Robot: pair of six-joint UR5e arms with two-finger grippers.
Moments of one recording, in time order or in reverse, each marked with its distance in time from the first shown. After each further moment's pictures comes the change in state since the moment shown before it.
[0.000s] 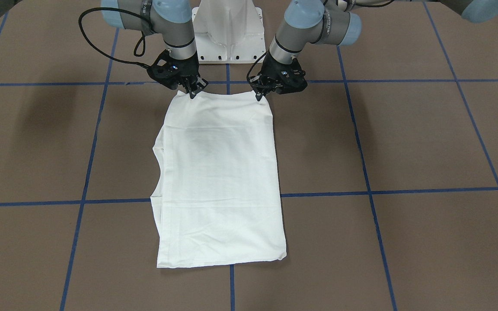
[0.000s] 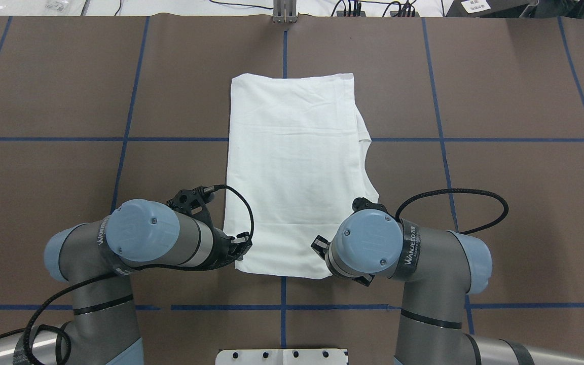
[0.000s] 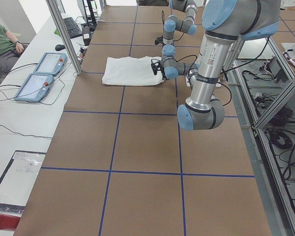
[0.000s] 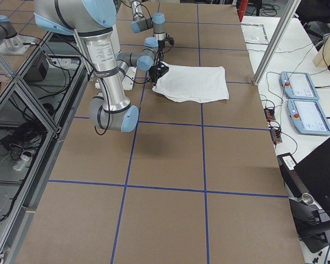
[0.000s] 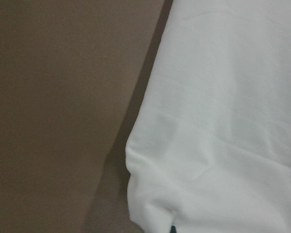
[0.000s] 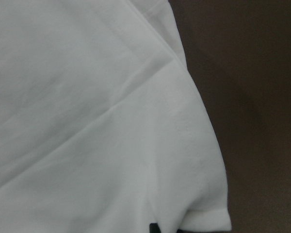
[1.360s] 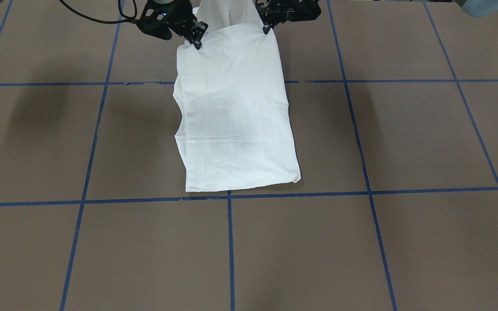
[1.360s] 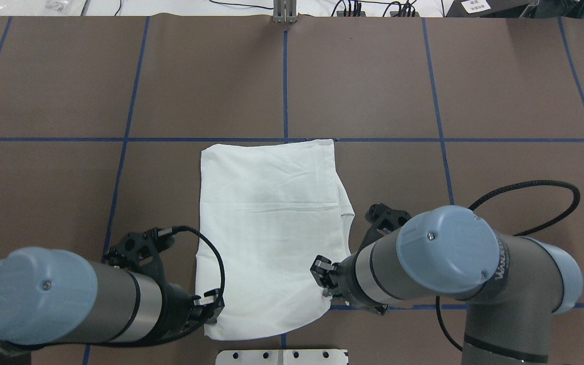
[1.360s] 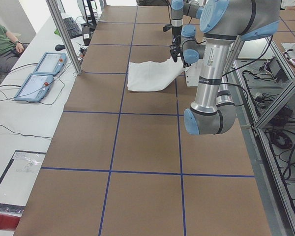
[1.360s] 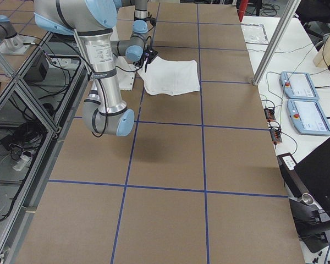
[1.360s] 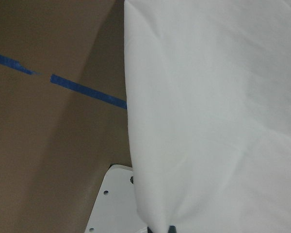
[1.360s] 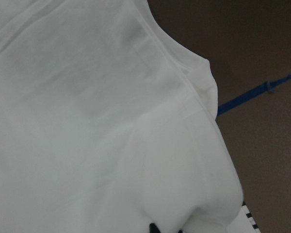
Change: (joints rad) left arm 0.092 0.076 -0.441 0.358 -0.004 -0.055; right arm 0.021 -0.047 0.269 -0.003 0.140 -0.052
